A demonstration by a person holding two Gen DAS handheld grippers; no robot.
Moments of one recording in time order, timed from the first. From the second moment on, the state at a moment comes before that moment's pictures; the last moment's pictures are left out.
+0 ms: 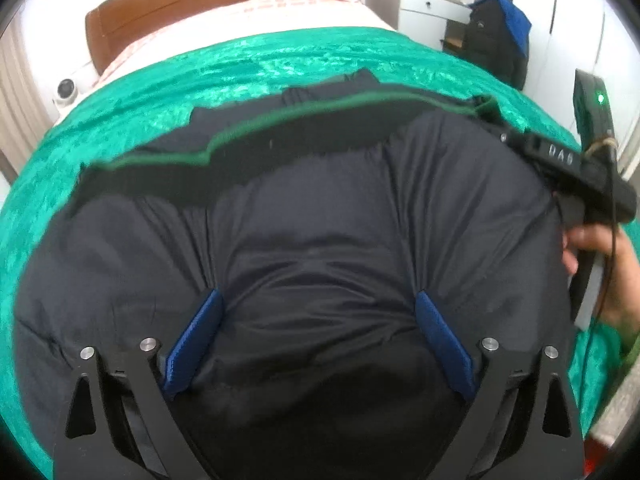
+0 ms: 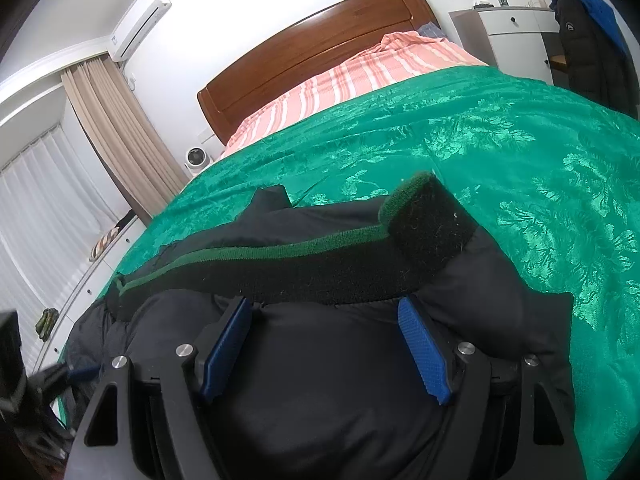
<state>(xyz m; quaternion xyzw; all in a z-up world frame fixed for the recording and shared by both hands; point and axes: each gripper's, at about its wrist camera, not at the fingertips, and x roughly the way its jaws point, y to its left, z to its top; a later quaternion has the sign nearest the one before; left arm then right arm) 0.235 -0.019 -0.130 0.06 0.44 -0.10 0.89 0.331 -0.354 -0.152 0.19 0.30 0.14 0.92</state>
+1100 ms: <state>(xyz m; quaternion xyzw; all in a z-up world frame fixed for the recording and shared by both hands) 0.190 -0.022 -0.152 0.07 0.46 -0.10 0.88 0.331 -0.352 -0.151 0.19 0.30 0.13 0.93</state>
